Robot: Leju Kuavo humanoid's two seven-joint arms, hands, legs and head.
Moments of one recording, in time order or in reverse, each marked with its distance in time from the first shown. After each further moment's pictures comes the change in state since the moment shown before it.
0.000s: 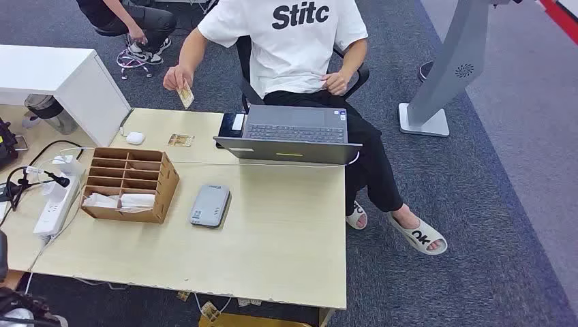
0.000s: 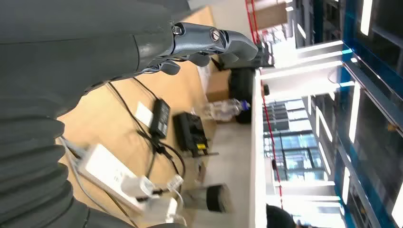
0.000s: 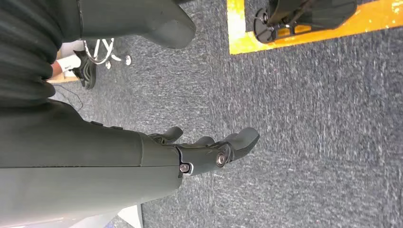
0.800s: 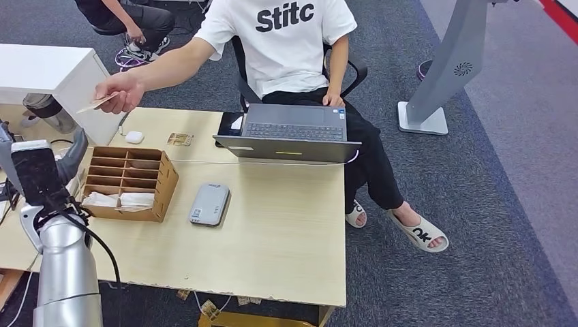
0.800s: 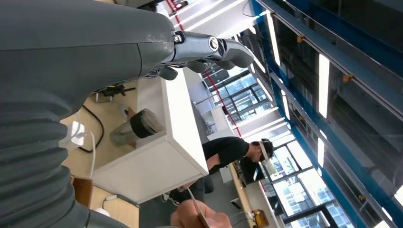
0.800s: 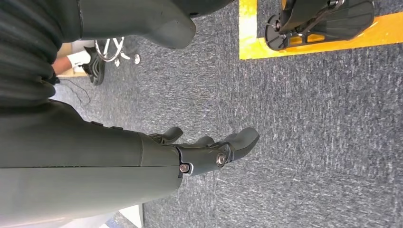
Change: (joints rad) left arm -0.295 0.130 -0.387 0.135 -0.404 0.032 0.187; right arm -0.006 0.011 0.001 0.003 0.047 0.025 0.029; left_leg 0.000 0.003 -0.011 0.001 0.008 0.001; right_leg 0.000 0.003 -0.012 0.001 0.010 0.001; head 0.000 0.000
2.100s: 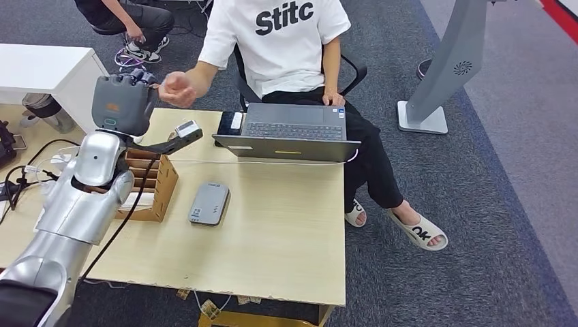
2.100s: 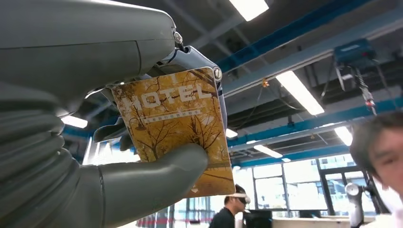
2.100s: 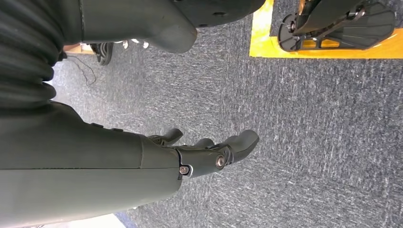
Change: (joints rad) left arm -0.335 0.305 -0.705 0.317 -0.910 -0.013 0.451; right arm 0.000 0.007 0.041 0.007 0.078 0.044 0.035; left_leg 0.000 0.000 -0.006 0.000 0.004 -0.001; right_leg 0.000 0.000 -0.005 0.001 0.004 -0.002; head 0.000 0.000
